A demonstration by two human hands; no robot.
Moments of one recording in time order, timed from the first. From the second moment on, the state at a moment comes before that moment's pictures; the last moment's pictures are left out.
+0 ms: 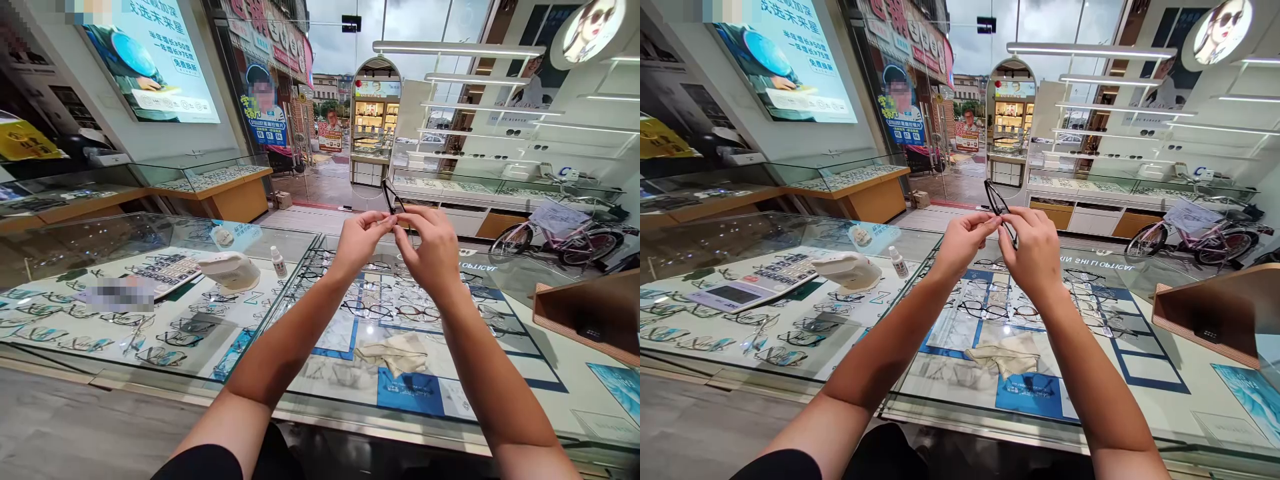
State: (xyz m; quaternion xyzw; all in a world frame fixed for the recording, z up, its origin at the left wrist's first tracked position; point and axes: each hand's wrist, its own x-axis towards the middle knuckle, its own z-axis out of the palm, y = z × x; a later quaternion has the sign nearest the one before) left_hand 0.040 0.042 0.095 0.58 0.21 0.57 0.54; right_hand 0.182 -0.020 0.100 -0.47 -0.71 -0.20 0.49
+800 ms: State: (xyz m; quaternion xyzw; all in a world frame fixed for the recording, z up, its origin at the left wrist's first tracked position) left_hand 0.033 0.057 0.100 0.52 0.17 0.67 0.51; right_hand 0.184 -0.009 0.105 -0.41 -0.46 0.51 0.60
